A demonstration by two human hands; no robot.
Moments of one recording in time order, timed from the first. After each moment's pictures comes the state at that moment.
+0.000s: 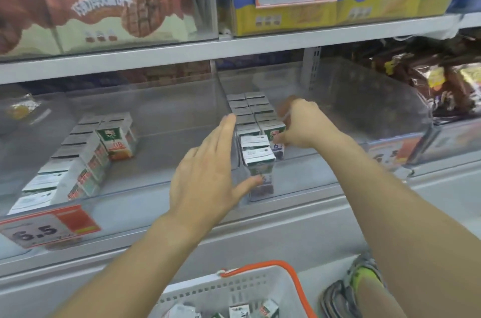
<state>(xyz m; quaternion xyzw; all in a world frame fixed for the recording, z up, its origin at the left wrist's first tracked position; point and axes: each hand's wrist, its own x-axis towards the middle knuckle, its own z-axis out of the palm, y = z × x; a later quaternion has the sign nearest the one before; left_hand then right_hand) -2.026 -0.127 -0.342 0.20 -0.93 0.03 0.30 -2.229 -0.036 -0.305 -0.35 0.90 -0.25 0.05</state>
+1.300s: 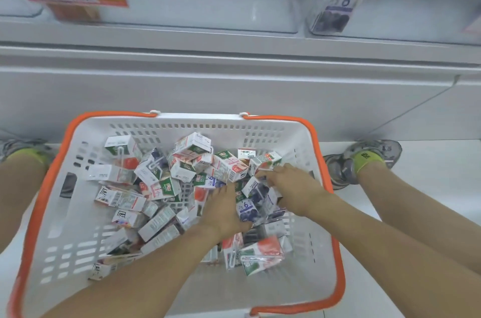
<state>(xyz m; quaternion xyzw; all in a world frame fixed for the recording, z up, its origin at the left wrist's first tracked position) -1.857 -0.009 -0.670 0.34 -0.86 -0.35 -0.16 -2.029 0.075 -0.575 -0.58 0.76 0.14 0.27</state>
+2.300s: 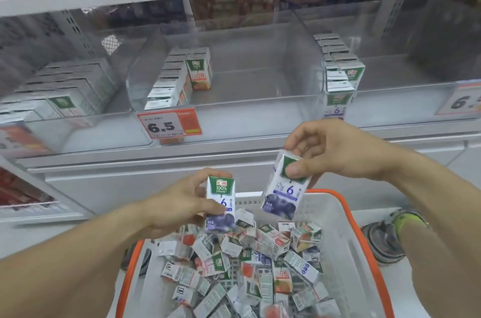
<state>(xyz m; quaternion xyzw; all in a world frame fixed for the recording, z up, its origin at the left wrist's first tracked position) -1.803 -0.157 -0.383 0.33 -0.65 -0.68 -0.06 -2.051 0.012 -0.333 -0.44 0.66 -0.41 0.44</state>
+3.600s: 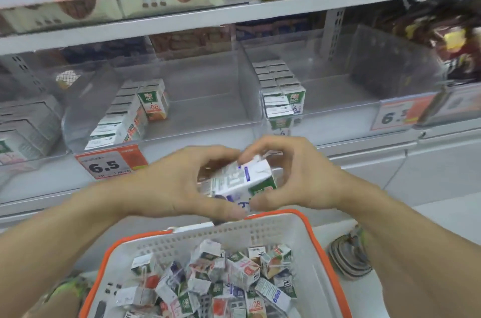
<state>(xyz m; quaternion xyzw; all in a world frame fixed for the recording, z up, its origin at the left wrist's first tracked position) -1.898 -0.115 -0.284 0.09 -0.88 -0.46 -0.06 -2.061 0.040 -0.330 -0.52 0.61 -0.51 0.32</state>
